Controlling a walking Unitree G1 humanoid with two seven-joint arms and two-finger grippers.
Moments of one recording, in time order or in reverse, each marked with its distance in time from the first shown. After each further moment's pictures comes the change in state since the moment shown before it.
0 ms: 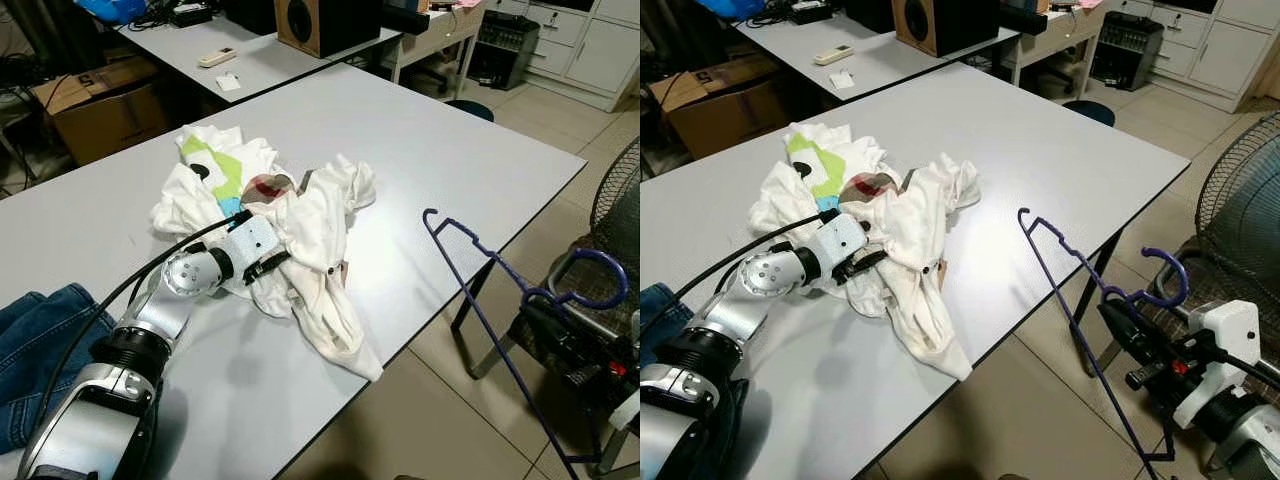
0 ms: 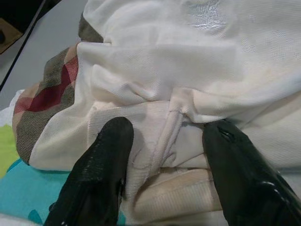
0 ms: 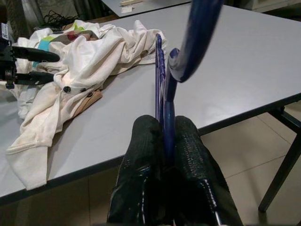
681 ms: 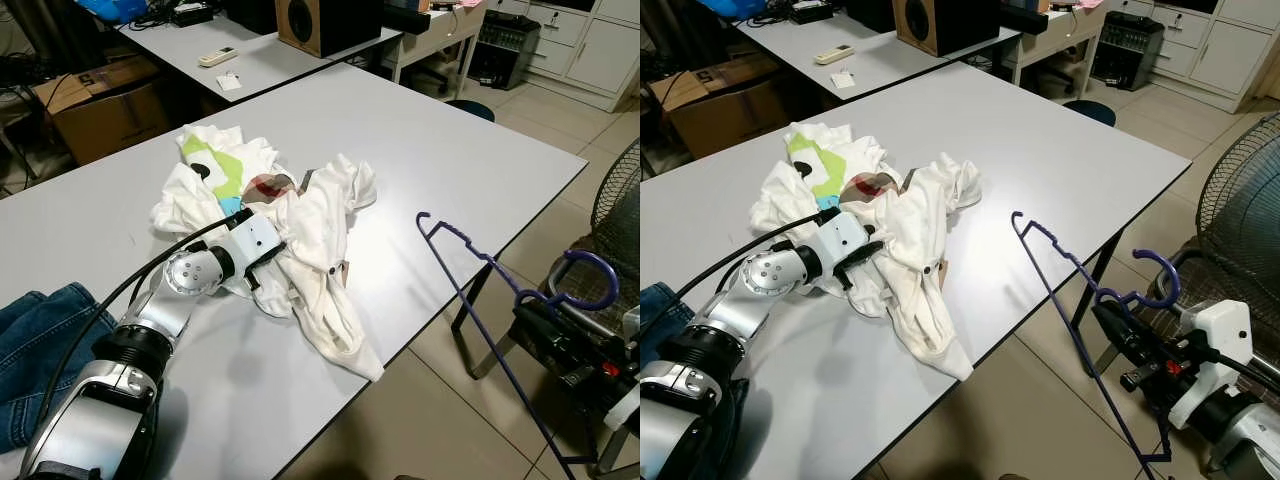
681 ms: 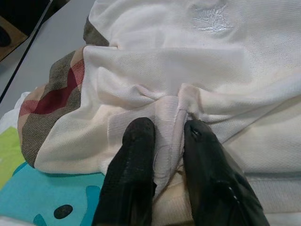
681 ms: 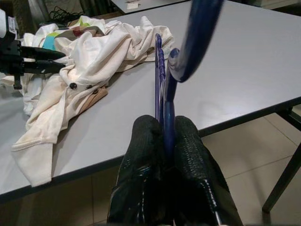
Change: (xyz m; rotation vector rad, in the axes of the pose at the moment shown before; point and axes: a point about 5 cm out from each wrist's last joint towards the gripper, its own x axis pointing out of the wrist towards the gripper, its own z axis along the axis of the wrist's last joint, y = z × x) left arm 0.002 0.001 0.002 0.002 -0.012 0.013; right arm 0.003 0.002 -0.001 -0.005 0.010 0.022
